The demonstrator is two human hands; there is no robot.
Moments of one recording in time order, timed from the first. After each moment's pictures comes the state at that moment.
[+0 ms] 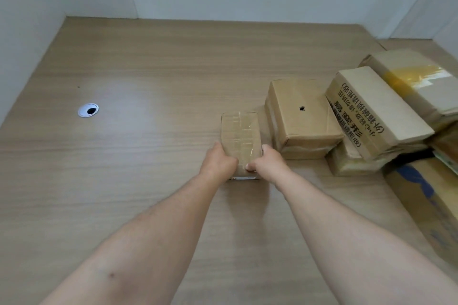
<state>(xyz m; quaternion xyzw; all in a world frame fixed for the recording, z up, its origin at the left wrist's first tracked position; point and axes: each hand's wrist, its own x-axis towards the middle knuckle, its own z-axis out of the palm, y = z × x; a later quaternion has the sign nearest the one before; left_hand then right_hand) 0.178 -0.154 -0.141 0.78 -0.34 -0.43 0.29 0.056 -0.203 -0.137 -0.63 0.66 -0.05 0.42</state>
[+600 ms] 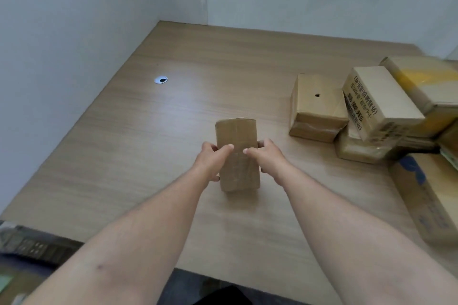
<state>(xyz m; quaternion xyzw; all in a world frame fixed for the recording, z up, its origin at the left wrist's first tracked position) 0.118 0.021 -0.098 0.78 -0.16 -0.43 0.43 0.004 -0.084 -0.109 -0.66 0.50 -0.08 0.55</state>
